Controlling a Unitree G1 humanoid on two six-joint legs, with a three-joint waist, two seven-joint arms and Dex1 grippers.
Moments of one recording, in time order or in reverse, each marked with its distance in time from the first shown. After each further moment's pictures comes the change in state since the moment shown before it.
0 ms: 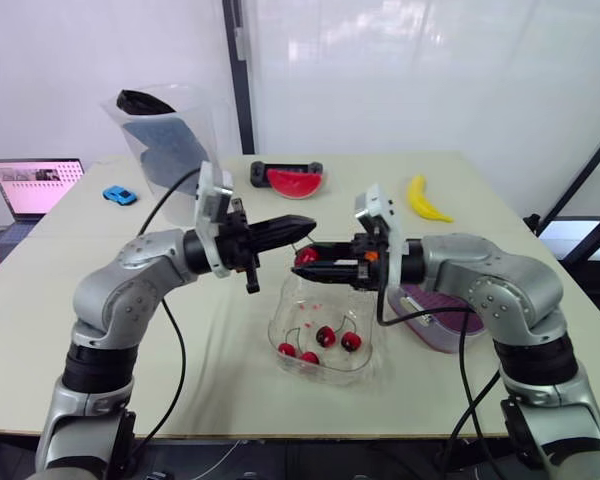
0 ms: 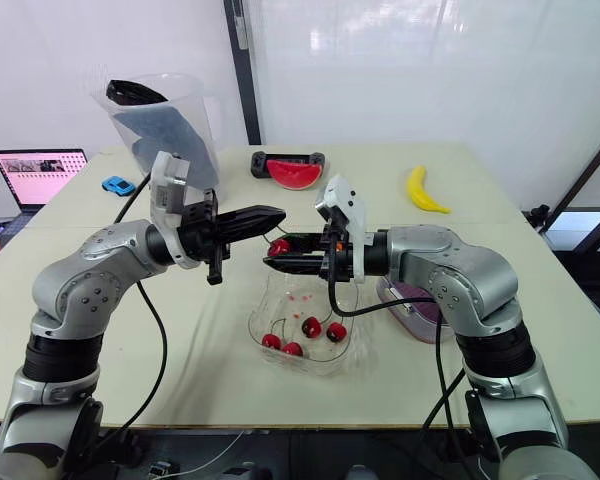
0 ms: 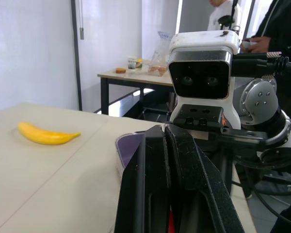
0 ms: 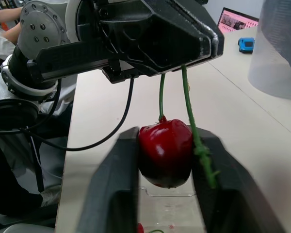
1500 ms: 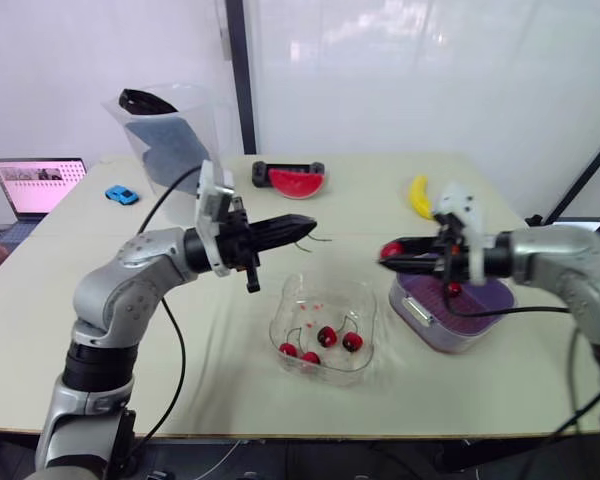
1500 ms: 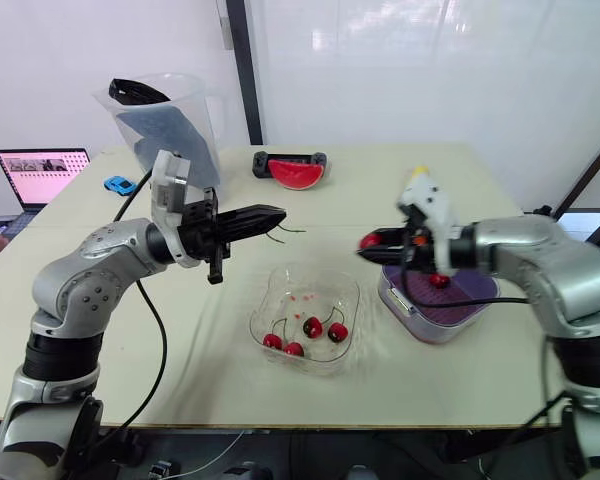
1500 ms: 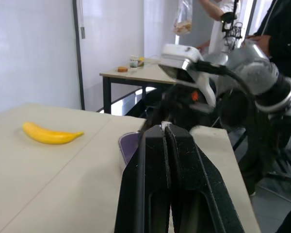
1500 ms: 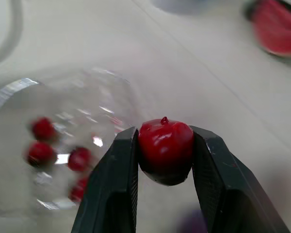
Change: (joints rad) left arm 0.000 0.006 -0.003 0.001 0.015 -0.006 -0.007; right arm 0.123 -0.487 -0.105 0.144 -0.169 -0.108 0.121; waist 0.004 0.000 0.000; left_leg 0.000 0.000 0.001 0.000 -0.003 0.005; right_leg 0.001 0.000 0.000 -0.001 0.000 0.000
